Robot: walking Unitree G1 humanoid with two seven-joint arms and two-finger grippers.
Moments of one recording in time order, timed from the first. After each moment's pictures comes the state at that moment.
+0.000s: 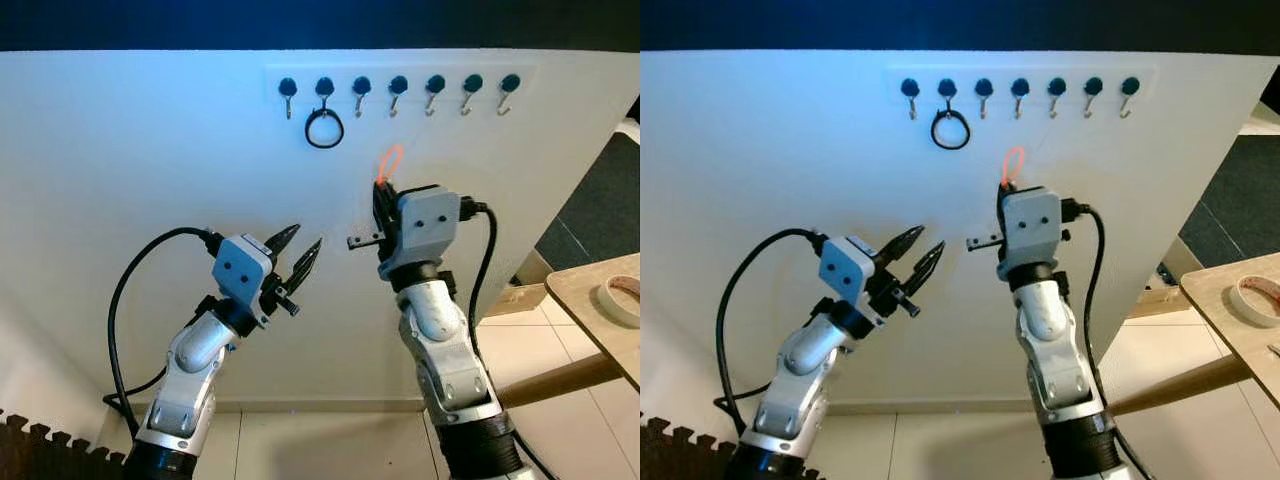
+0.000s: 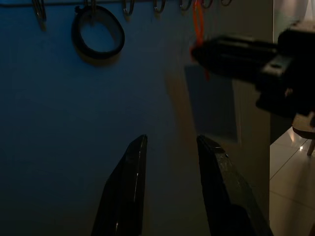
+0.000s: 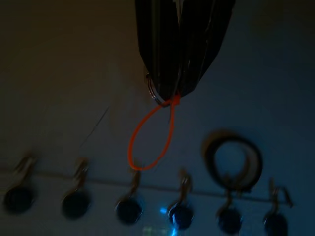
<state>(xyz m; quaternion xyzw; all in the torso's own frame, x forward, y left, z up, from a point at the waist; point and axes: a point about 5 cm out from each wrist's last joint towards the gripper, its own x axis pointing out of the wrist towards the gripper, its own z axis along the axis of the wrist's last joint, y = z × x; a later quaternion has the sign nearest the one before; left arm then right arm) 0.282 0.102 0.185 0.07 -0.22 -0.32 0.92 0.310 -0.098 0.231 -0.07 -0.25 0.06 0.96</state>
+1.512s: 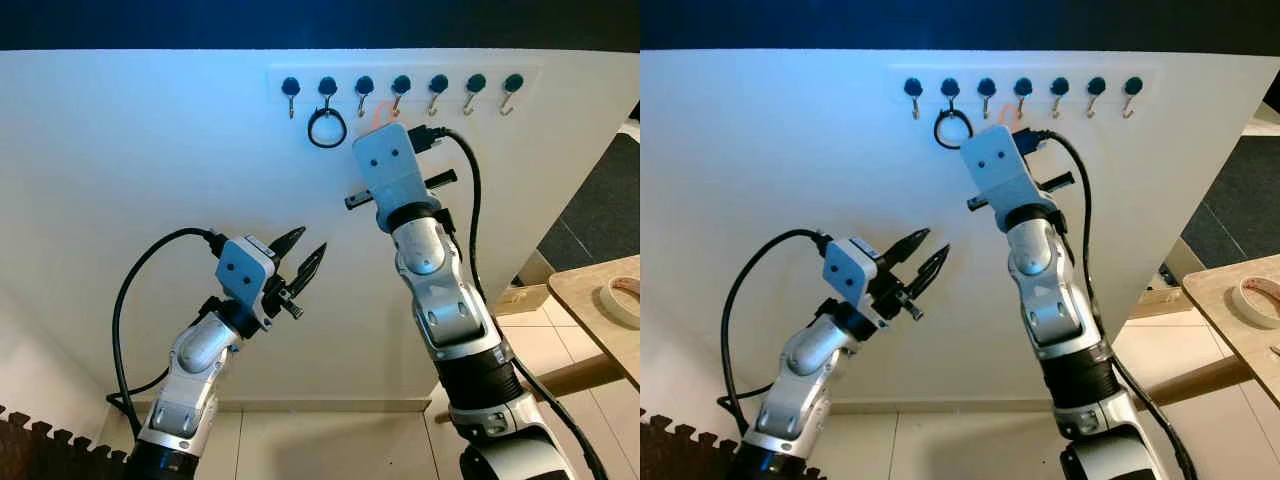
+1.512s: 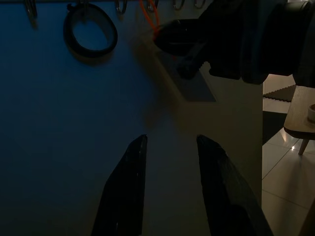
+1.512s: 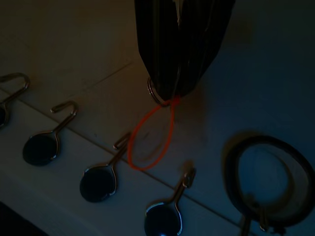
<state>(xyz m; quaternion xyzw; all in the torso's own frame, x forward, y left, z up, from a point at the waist) 0.281 0.099 0.184 0.06 -0.21 -0.33 0.92 0.344 -0.096 0.267 -0.26 -0.17 0.01 0.95</state>
